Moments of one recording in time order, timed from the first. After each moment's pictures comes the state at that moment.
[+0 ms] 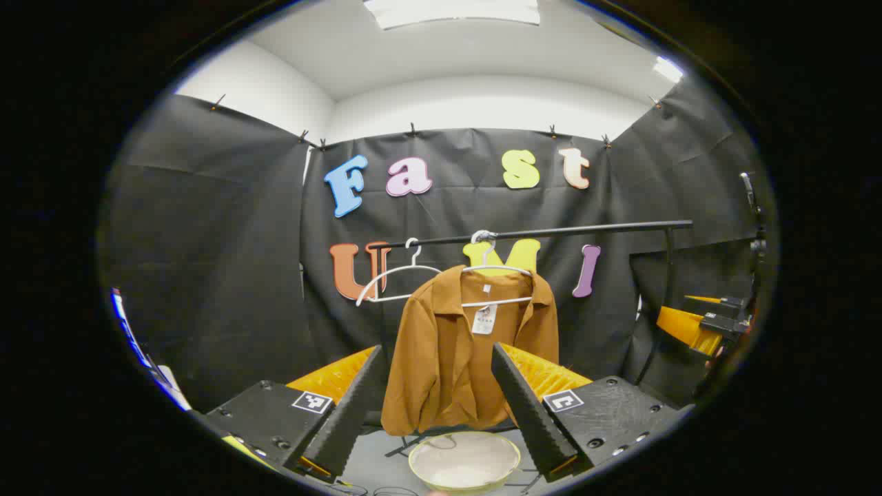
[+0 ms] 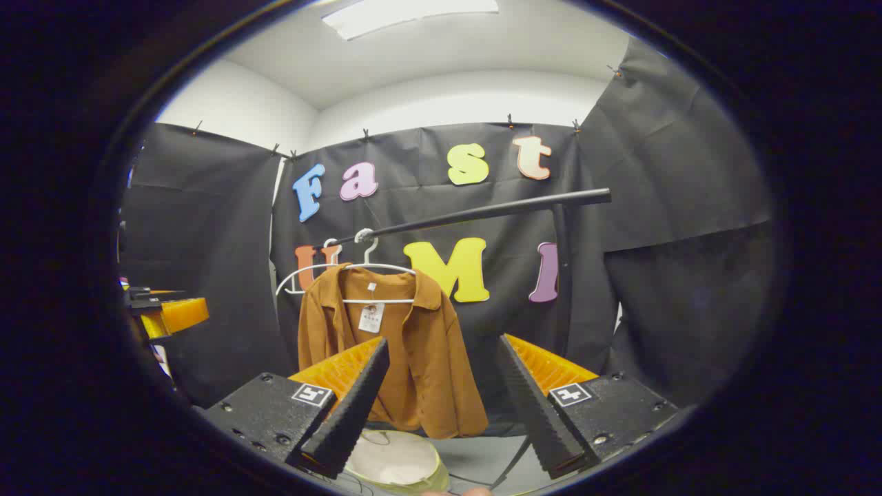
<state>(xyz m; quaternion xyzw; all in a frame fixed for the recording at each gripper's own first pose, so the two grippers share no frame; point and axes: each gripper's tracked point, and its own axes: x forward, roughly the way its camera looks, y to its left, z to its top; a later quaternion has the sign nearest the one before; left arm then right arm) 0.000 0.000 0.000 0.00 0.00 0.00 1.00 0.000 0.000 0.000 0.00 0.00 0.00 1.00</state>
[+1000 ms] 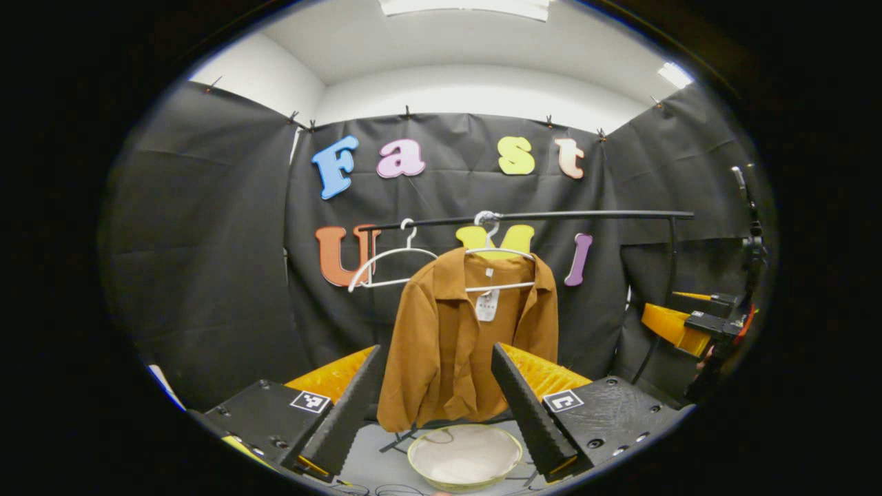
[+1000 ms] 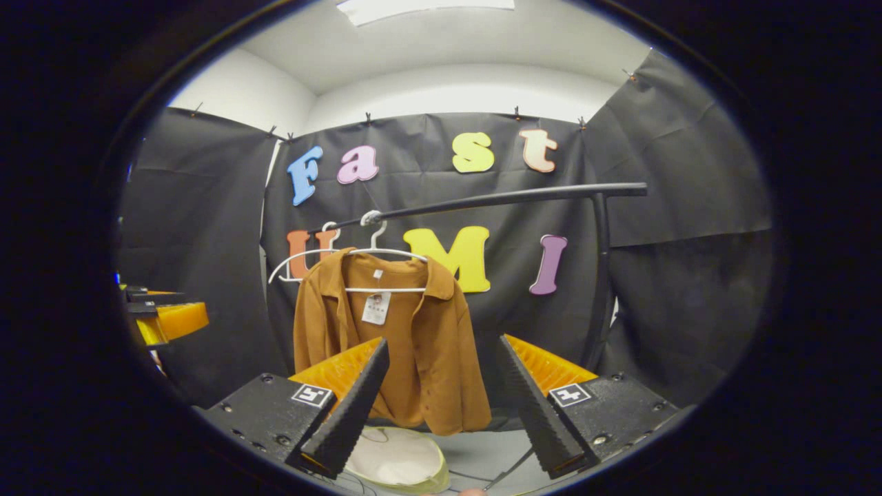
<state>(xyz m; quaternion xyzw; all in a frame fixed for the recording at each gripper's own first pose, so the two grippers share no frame) 0.033 0.027 -0.033 -0.01 0.05 -0.04 1.00 0.034 0.059 -0.026 -0.01 0.03 -0.02 1.00</state>
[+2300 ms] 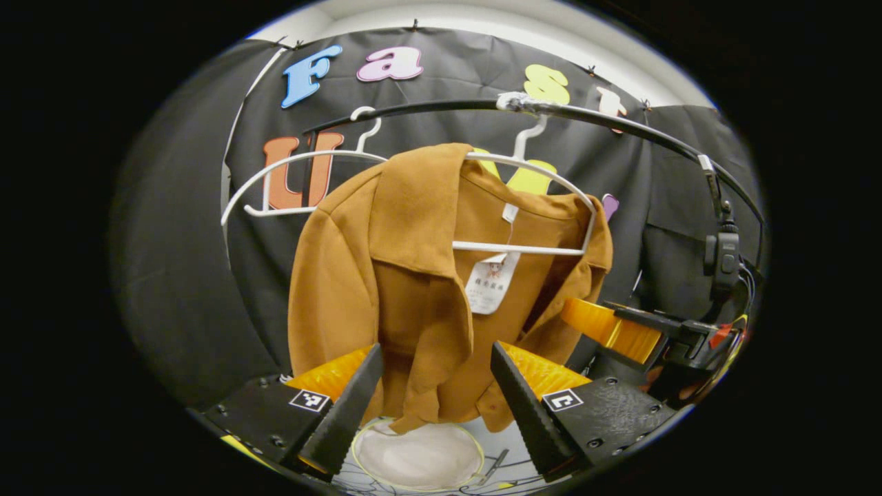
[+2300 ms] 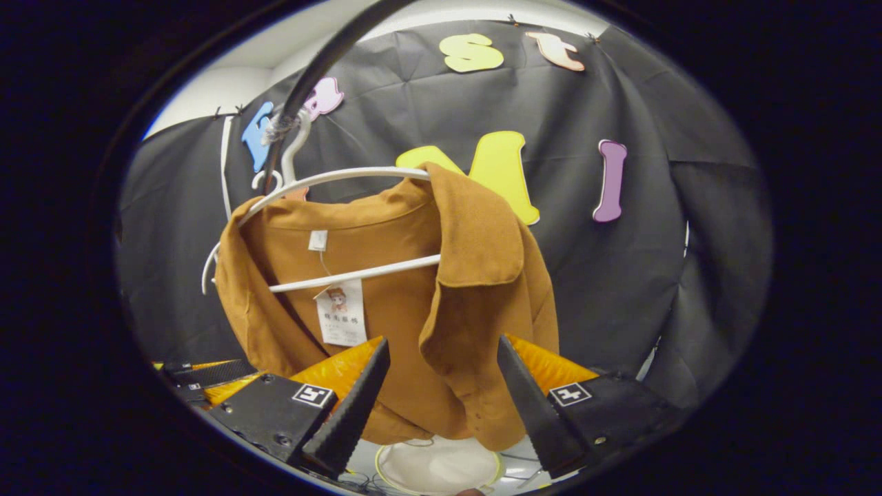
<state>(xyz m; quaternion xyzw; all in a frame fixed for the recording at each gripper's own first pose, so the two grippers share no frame) 0.274 -0.023 -0.110 -0.09 0.19 -0.06 0.98 0.327 0.080 -0.110 0.08 0.20 0.01 0.98</state>
